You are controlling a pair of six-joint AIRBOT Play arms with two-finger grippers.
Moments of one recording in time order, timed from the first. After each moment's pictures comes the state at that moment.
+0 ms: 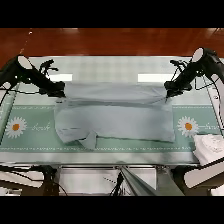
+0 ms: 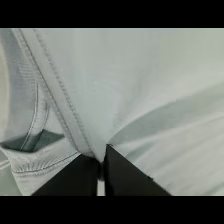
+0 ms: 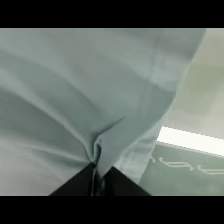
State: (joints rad) left arm 0.07 -1.63 1.36 1.22 -1.31 -1.40; right arm -0.07 -1.77 1.58 -1.40 1.54 1.42
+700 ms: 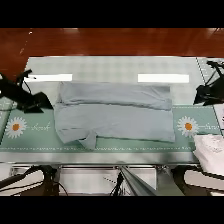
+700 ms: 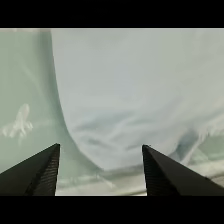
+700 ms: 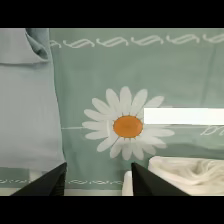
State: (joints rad) left arm 0.24 -1.28 1.05 1.22 -1.49 -1.40; right arm -0.33 -1.39 1.35 -1.48 1.65 1.39
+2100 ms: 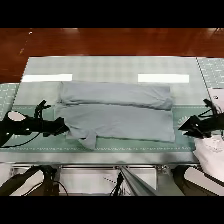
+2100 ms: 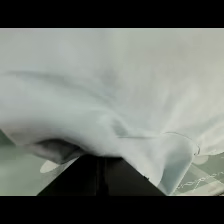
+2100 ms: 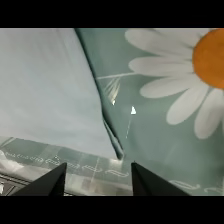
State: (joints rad) left arm 0.21 -1.09 0.44 0.86 -1.04 -1.27; right arm -0.62 -1.22 0.71 -1.14 1.46 1.21
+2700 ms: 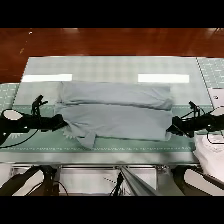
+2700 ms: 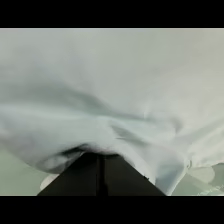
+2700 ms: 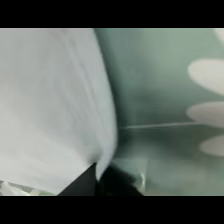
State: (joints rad) left arm 0.21 -1.05 0.47 0.85 -0.99 -1.21; right arm -0.40 -1.22 0.56 -1.06 1.16 1.35
